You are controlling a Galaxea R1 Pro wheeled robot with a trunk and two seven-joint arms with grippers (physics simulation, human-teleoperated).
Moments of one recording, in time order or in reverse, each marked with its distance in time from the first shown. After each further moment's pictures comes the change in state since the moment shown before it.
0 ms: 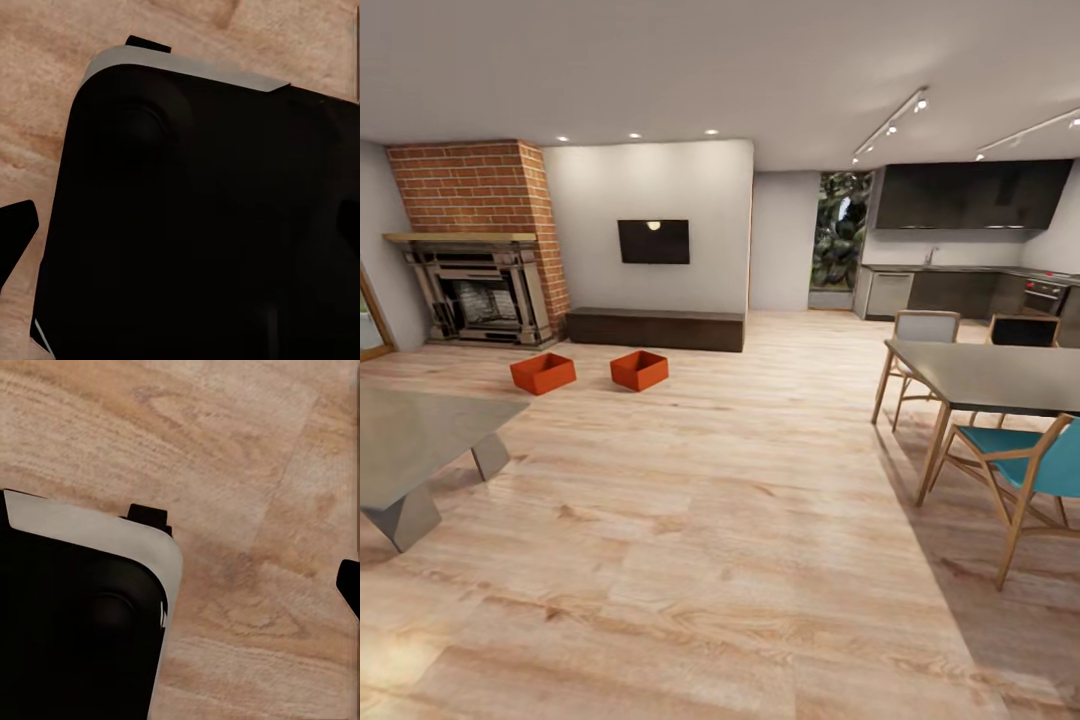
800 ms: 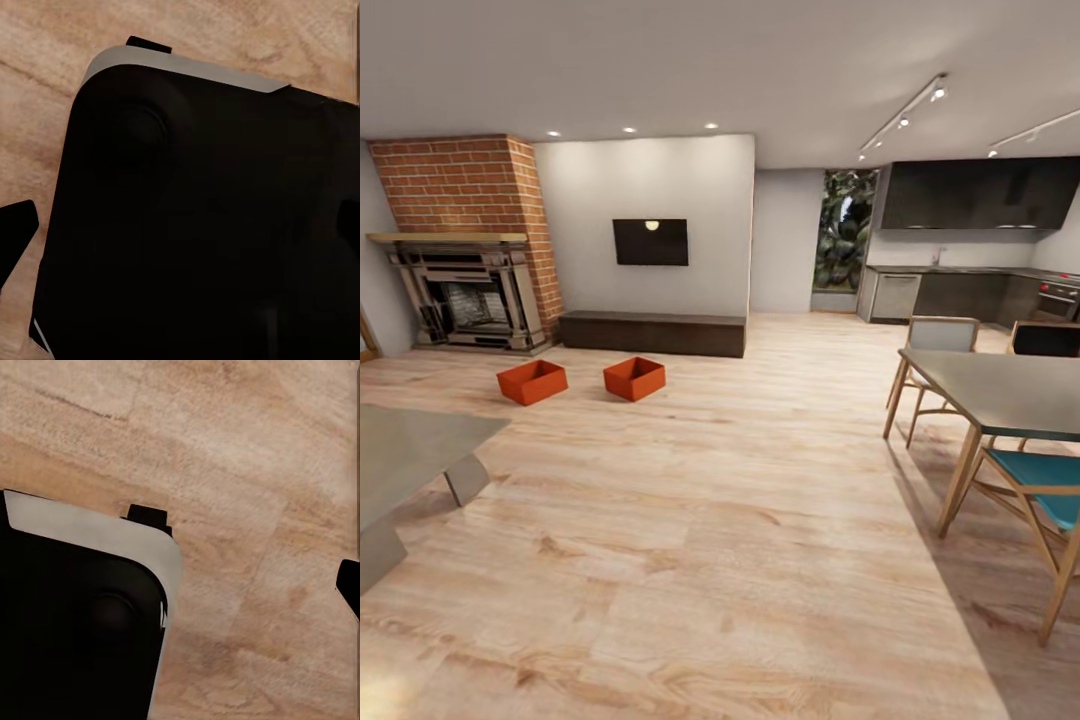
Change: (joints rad) left arm 0.000 0.000 0.005 0.000 0.000 -0.001 0.000; right arm 0.000 0.000 -0.001 0.000 0.000 -0.001 0.000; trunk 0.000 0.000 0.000
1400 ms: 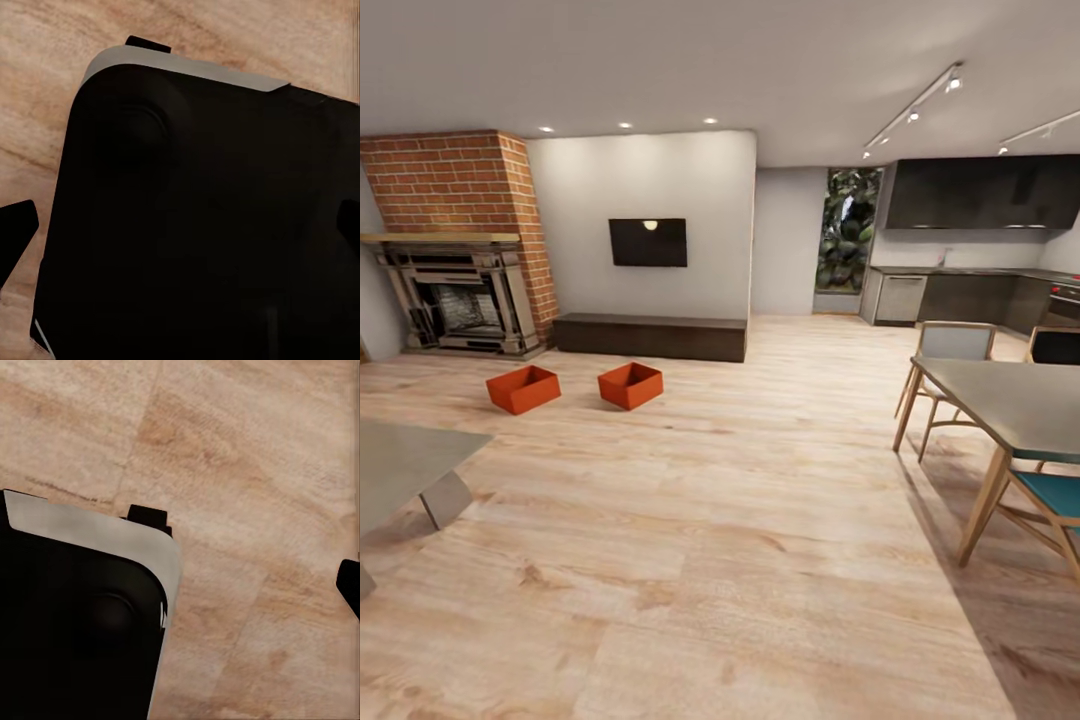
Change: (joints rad) left arm 0.000 0.000 -0.005 0.000 -0.001 0.001 0.000; right arm 0.000 0.000 0.000 0.000 0.001 -0.001 0.000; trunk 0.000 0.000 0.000
